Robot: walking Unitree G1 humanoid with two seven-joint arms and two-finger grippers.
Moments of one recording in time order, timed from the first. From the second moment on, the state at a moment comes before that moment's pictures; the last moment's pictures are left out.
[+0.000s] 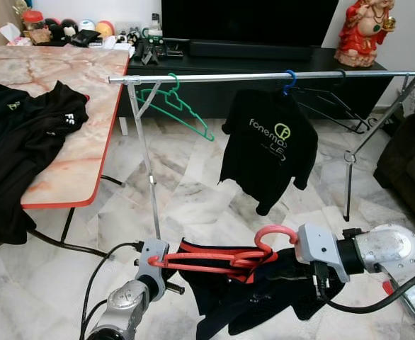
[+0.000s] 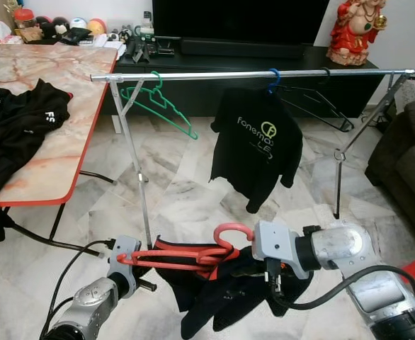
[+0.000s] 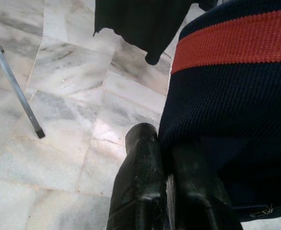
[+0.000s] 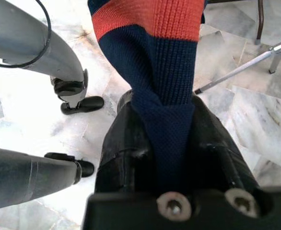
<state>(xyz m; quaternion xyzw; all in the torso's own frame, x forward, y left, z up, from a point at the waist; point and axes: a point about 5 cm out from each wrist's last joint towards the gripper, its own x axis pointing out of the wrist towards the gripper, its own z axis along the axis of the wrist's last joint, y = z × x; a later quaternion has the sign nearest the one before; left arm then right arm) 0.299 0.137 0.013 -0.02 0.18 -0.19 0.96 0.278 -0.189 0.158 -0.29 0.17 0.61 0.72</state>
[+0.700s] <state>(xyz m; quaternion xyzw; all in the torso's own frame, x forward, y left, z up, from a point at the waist) 0.294 0.126 0.010 -0.03 0.18 -0.21 0.96 0.256 -0.231 0.125 -0.27 0.25 0.59 0.72</state>
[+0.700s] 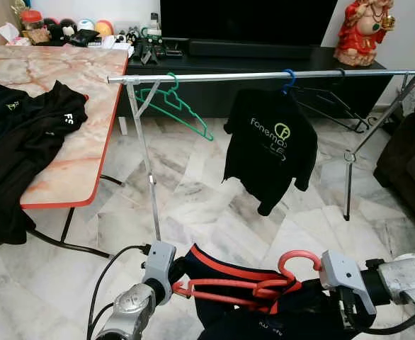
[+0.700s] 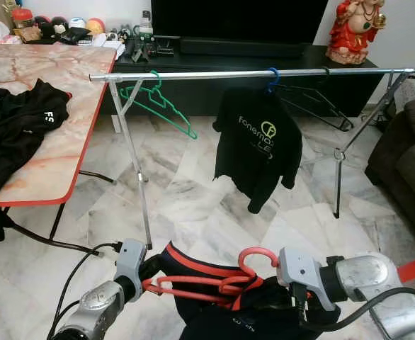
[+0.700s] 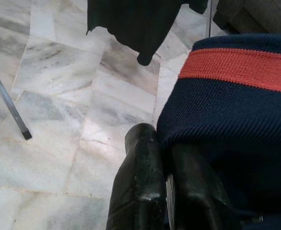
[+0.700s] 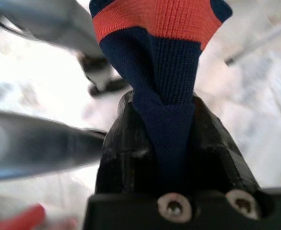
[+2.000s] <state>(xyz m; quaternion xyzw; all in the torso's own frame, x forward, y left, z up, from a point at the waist) 0.294 0.133 0.019 0.00 0.17 -0.28 0.94 0.275 -0.227 0.088 -0.41 0.29 0.43 0.75</state>
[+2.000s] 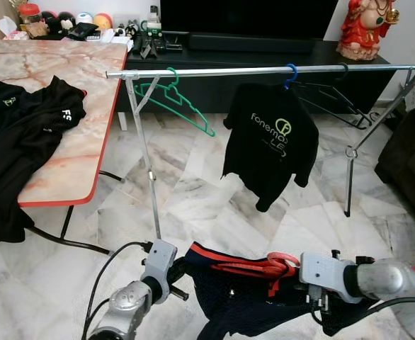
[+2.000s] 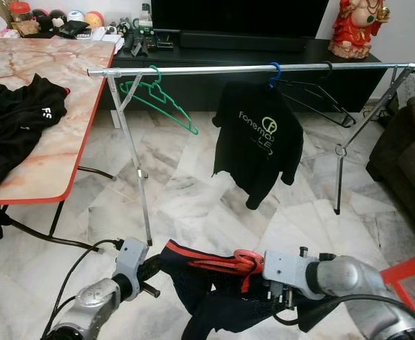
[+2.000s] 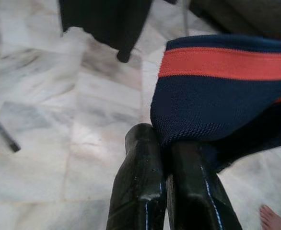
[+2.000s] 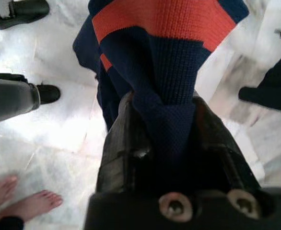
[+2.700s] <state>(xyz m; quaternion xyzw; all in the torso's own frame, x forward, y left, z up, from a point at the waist) 0.258 0.110 0.082 -0.09 0.15 -0.56 0.81 0.300 -0.163 0.072 -0.34 0.26 0.36 0.83</state>
